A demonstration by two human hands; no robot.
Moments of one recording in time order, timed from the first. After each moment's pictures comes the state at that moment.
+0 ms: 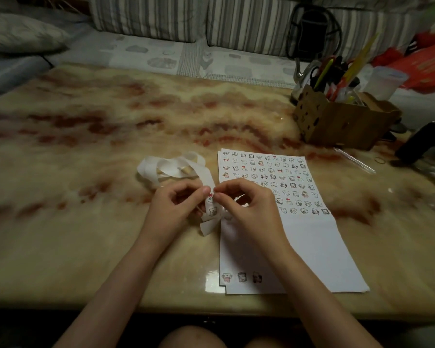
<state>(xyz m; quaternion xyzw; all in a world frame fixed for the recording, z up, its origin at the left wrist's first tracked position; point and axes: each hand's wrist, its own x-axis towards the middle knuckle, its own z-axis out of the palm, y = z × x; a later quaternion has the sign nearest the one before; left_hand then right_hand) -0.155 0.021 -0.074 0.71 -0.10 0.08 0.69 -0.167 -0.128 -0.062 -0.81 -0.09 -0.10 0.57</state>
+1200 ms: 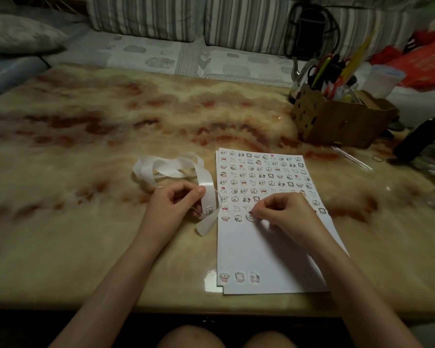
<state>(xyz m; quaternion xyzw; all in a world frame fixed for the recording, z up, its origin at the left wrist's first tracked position) -0.151 0.023 -0.083 0.73 -0.07 0.05 0.68 -0.167 -0.194 -0.060 -0.85 0.07 0.05 0.53</state>
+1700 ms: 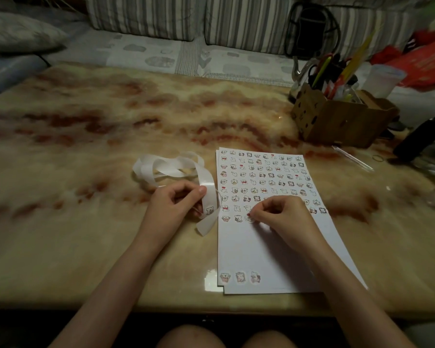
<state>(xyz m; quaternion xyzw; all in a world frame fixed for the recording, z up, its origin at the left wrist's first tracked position) -0.150 0.024 -0.085 0.73 -0.07 0.04 0.68 -0.172 -0.188 -0.067 -0.86 0.06 0.03 0.51</state>
